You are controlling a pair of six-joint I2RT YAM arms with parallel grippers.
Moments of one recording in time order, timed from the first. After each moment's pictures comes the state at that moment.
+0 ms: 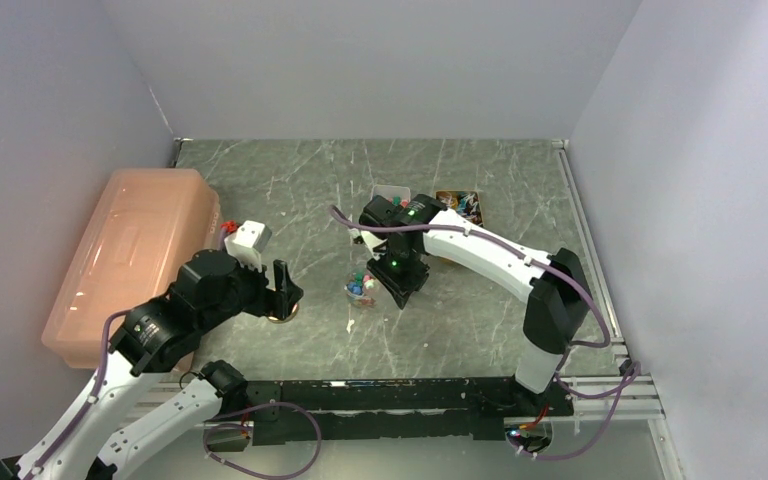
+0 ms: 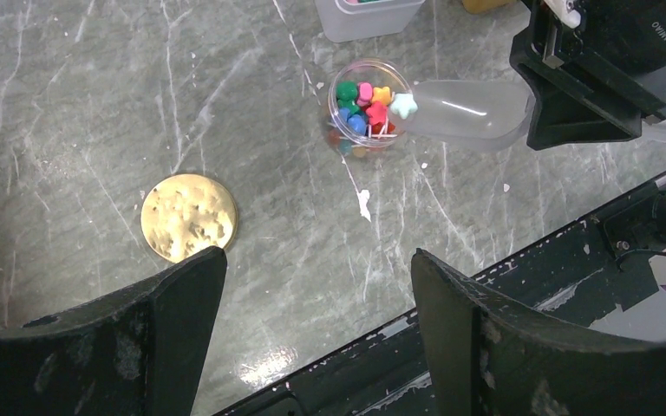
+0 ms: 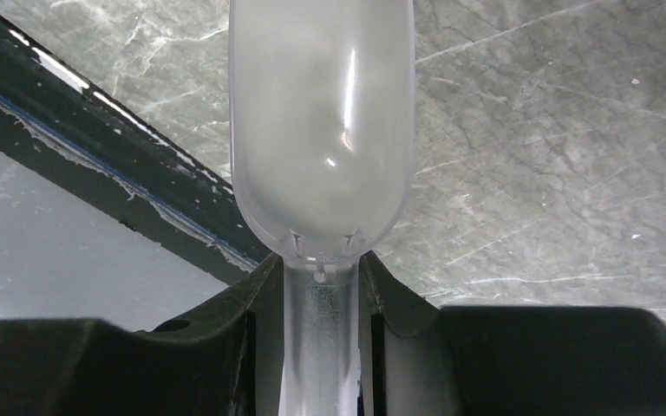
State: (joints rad) left arm -0.66 0.61 0.94 -0.88 -0.08 -0.36; right arm 0.89 1.74 1.54 -1.23 -0.12 0.11
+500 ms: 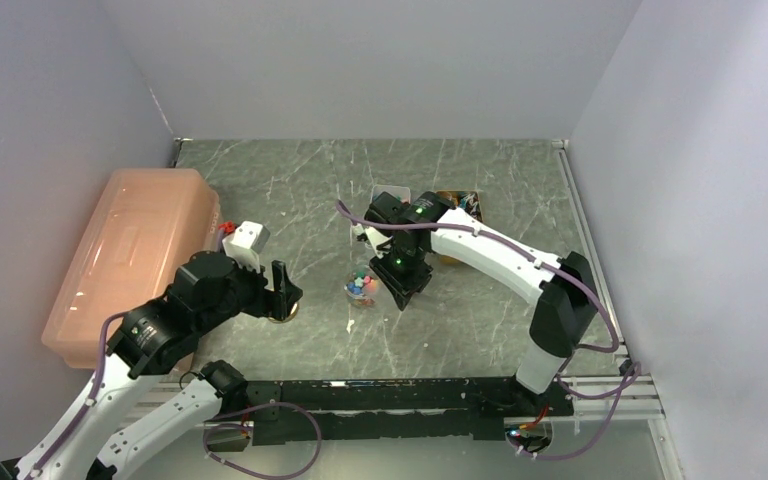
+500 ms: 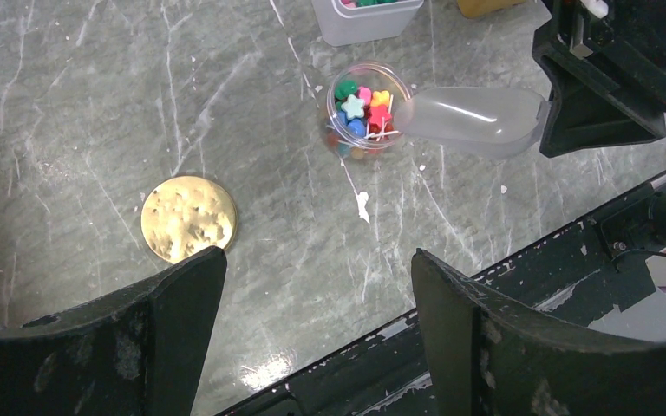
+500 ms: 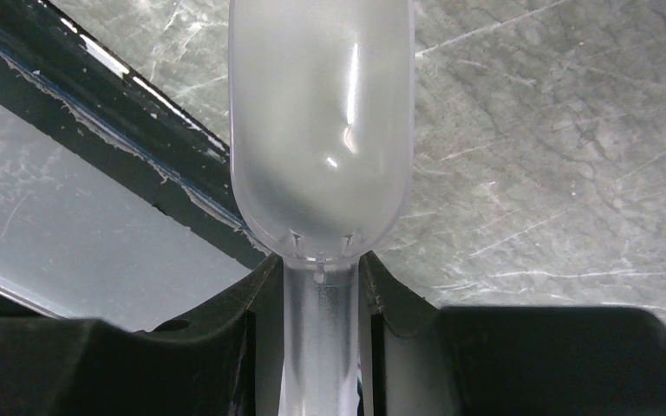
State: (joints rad) left arm -0.66 0.60 0.94 -0.88 -0.08 -0.36; right arm 0.87 1.71 1.54 -1.25 -0.18 0.13
